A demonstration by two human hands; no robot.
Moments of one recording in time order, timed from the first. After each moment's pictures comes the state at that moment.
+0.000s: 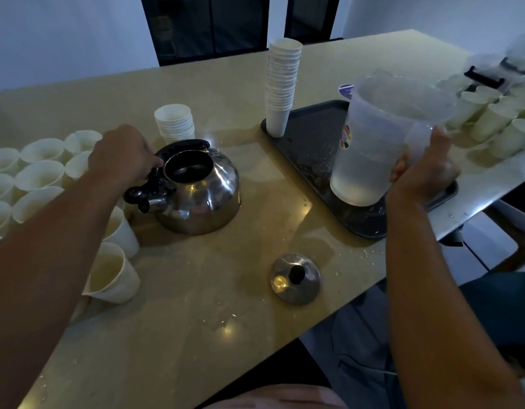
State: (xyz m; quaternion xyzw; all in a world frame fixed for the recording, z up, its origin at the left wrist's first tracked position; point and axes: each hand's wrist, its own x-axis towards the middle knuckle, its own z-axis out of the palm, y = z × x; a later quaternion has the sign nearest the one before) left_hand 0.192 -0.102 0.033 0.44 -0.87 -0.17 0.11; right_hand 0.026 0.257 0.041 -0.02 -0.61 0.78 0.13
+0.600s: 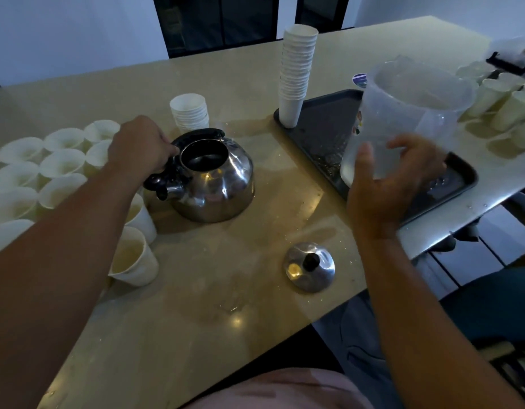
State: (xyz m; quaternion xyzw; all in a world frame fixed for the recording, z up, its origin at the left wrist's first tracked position) left_hand 0.198 -0.098 0.030 0.44 -0.87 -0.18 0.13; right_hand 0.084 0.223 -0.002 0.16 -0.74 0.50 0.42
